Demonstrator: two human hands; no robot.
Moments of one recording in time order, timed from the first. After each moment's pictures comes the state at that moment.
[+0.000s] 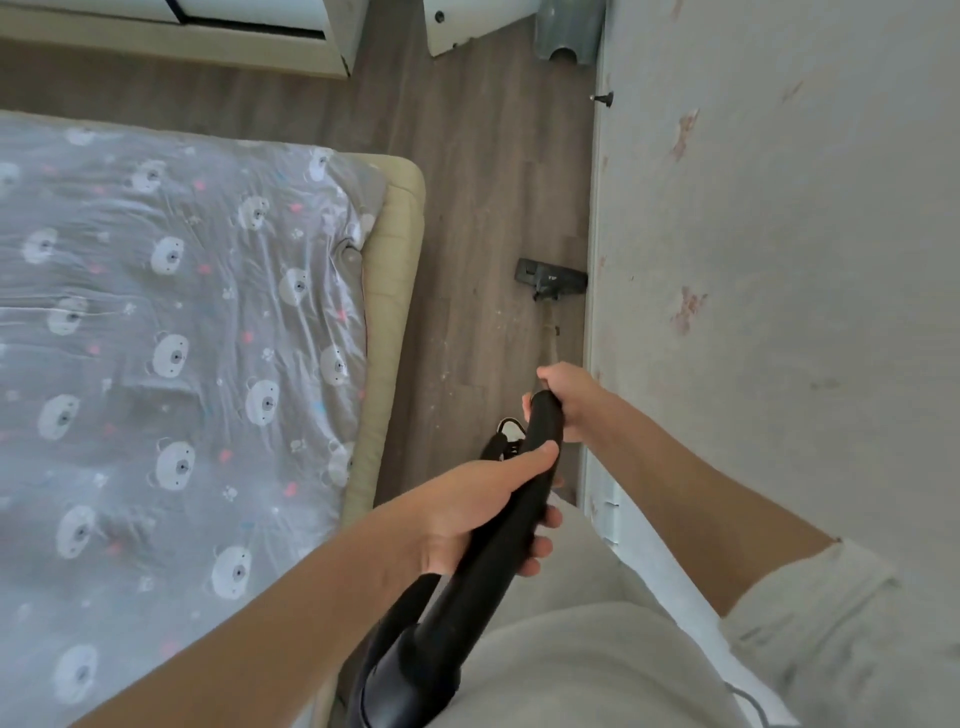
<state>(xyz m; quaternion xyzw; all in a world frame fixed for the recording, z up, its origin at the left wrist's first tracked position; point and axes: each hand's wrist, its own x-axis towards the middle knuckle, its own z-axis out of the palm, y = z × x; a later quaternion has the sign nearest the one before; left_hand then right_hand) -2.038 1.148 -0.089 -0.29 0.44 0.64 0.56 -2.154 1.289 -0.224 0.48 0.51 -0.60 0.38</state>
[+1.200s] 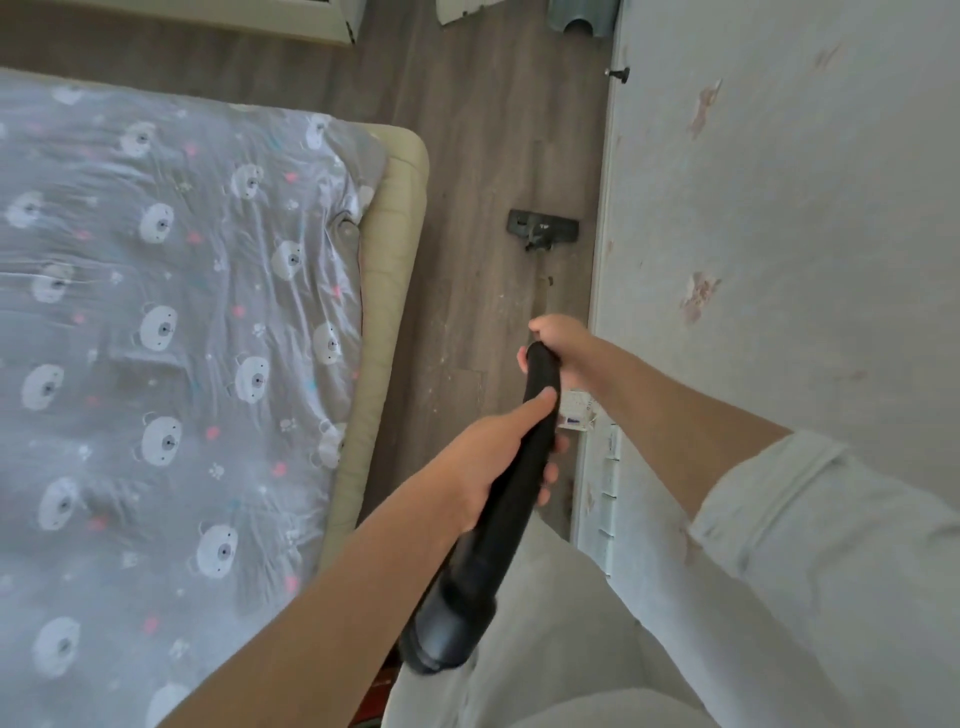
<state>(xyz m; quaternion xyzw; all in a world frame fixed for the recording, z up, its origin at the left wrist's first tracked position) -2.052 1.180 -0.148 -0.32 0.42 0.73 0.43 -2.197 1.291 -0.254 0.39 0.56 -0.63 0.38</state>
